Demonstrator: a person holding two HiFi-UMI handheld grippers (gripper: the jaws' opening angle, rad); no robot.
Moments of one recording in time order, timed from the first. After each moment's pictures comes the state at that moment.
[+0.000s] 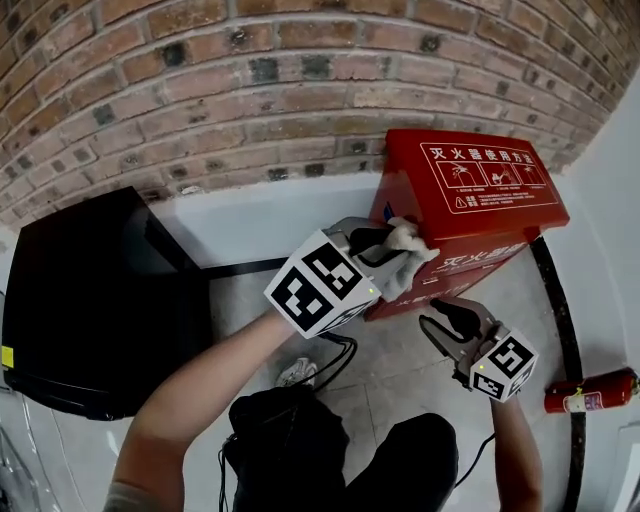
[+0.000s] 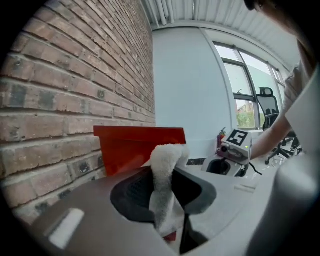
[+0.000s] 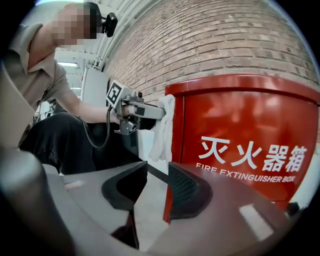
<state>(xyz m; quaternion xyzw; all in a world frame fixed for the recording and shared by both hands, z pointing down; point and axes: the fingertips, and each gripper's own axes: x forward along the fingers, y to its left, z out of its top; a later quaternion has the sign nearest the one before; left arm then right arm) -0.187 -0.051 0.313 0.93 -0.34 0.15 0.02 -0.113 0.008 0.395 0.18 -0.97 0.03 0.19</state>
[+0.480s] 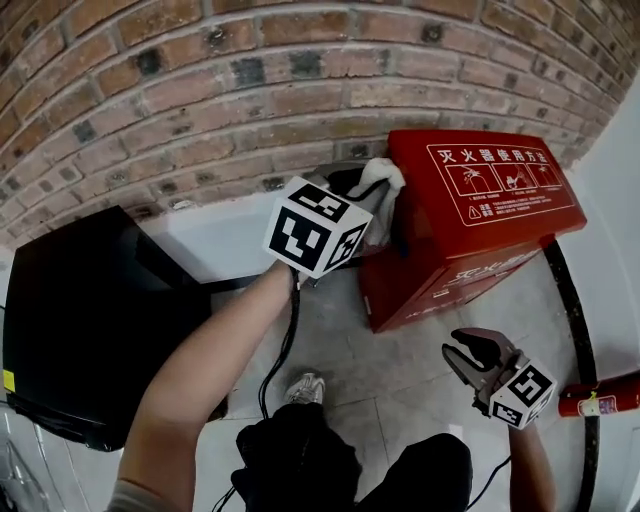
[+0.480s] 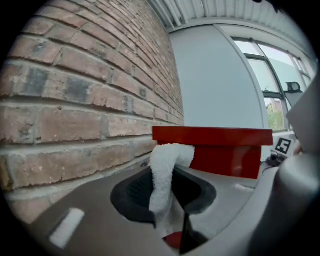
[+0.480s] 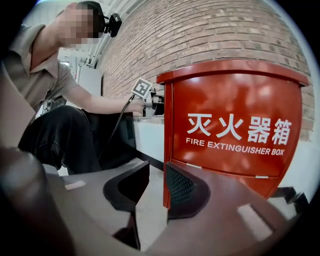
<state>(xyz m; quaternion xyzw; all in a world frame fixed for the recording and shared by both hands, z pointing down) -0.257 -0.165 0.303 0.87 -0.47 0.11 0.03 -0.076 0.012 0.428 0.20 -0.95 0.06 0.21</state>
